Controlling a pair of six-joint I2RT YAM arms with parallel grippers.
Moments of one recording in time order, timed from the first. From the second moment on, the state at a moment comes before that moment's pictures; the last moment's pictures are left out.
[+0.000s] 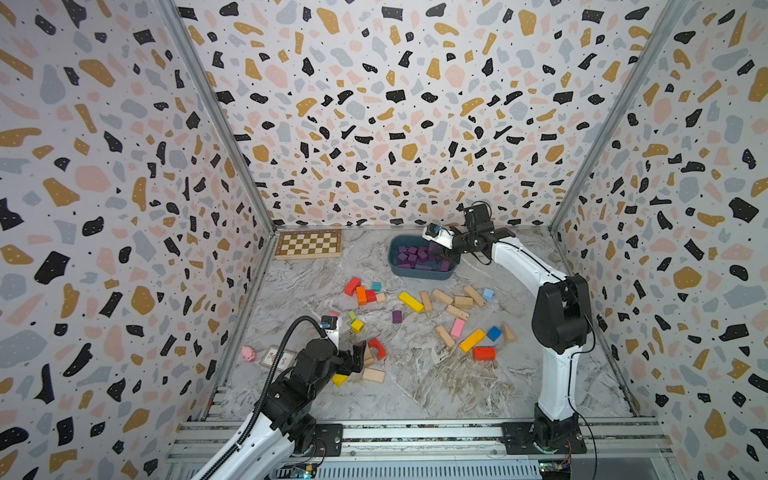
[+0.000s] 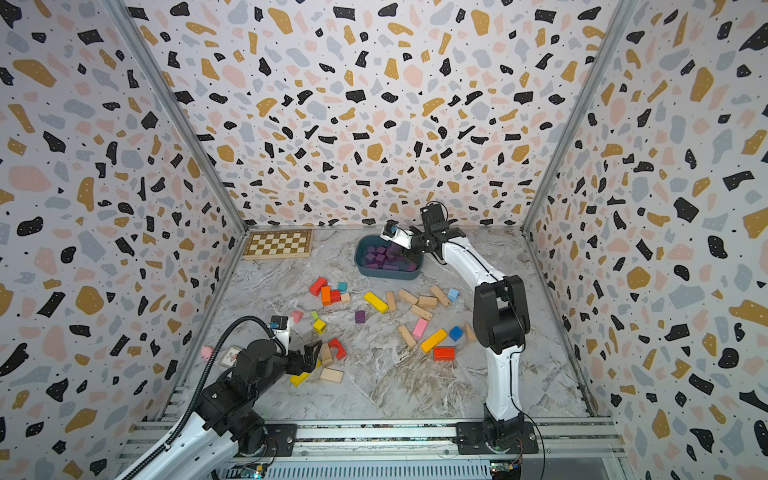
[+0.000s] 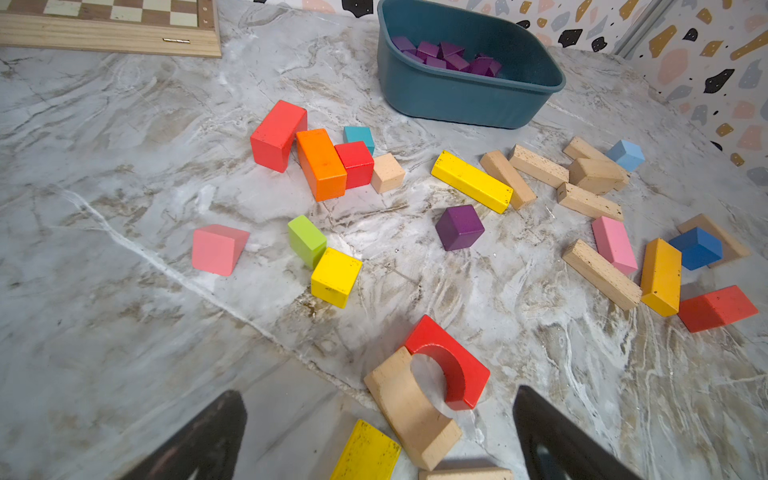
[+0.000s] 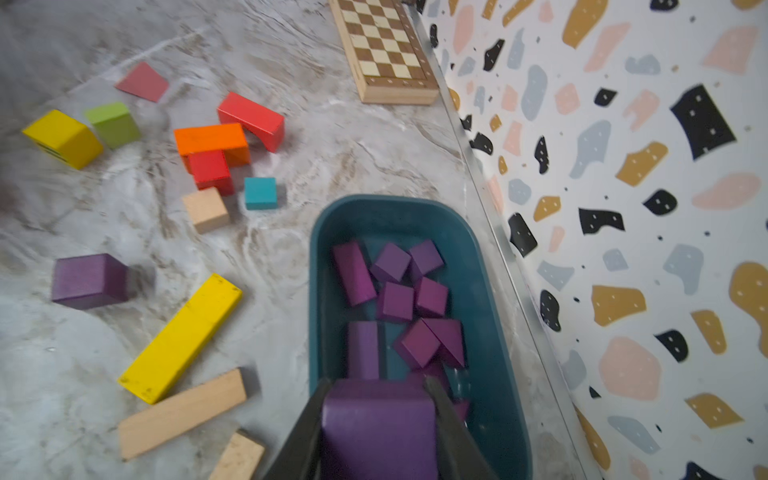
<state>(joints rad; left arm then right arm) -0.57 0.44 0.27 -0.39 -0.14 -0.36 0.35 2.08 1.82 -0.52 -0.61 -0.93</state>
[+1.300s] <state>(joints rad) -0.57 0.48 0.27 -0.38 -0.14 -0.36 0.23 2.21 1.73 -0.47 -0.61 -0.90</state>
